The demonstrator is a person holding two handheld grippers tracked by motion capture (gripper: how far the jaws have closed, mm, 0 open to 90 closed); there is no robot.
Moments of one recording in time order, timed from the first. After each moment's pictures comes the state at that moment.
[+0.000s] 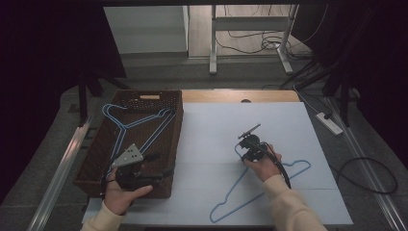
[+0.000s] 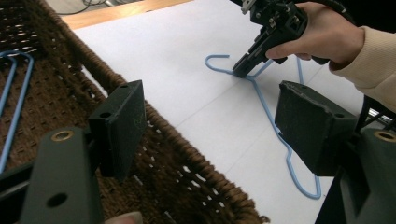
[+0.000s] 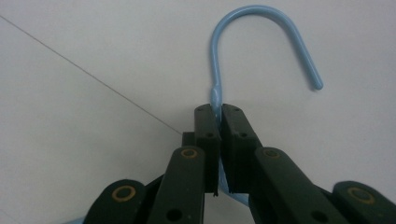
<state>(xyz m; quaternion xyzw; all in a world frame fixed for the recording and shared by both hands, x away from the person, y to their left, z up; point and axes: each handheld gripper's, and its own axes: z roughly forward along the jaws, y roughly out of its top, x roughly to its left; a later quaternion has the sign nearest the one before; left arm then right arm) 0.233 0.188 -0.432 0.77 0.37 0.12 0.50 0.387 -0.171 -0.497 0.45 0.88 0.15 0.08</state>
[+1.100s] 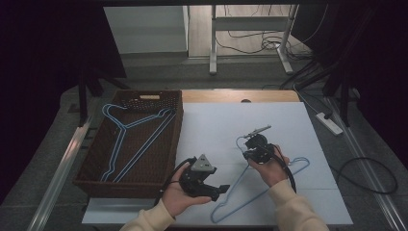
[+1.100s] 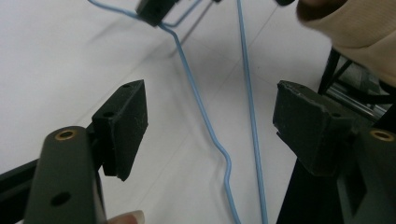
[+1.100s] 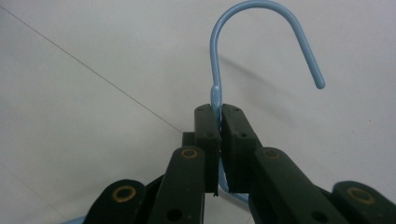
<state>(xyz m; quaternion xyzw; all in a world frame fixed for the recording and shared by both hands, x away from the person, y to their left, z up) 0.256 0.036 -0.461 0.86 0.30 0.03 0.42 0.367 -0.184 -0.473 0.43 0.87 0.23 0.13</state>
